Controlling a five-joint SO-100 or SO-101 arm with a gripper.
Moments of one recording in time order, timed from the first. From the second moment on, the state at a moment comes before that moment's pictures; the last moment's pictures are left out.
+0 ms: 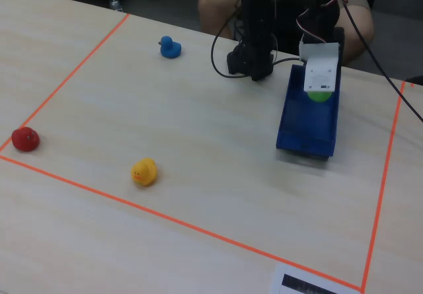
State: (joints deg) arm -58.7 112.0 102.8 77.2 -31.8
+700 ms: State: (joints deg) arm -26.2 138.3 119.7 59.9 -48.3
